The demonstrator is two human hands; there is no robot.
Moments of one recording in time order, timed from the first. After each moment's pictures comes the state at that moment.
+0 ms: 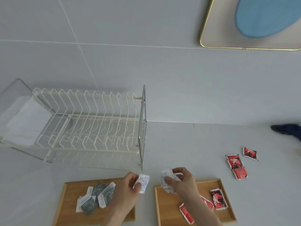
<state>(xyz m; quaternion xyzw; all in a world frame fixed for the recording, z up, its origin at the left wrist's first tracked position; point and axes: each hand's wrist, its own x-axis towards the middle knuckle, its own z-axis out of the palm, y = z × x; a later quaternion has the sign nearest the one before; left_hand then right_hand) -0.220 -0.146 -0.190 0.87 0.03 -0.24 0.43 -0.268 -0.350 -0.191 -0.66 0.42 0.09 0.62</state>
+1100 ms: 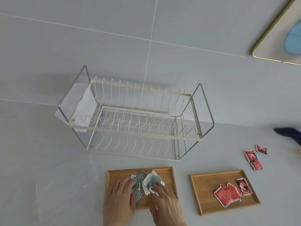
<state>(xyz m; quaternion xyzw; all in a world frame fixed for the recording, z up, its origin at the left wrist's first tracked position) -0.228 0.065 -0.253 0.96 -0.18 -0.04 0.22 -0.296 -0.115 -0.234 -0.98 -0.01 0.01 0.18</state>
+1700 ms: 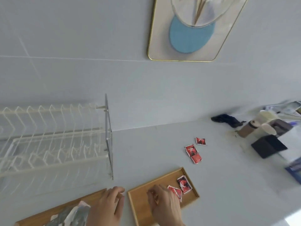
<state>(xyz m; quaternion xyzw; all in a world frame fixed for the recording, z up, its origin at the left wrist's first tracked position) -0.247 -0.144 -0.198 0.92 -0.25 -0.09 0.30 -0.351 -0.332 -0.204 -0.93 0.27 -0.11 0.24</state>
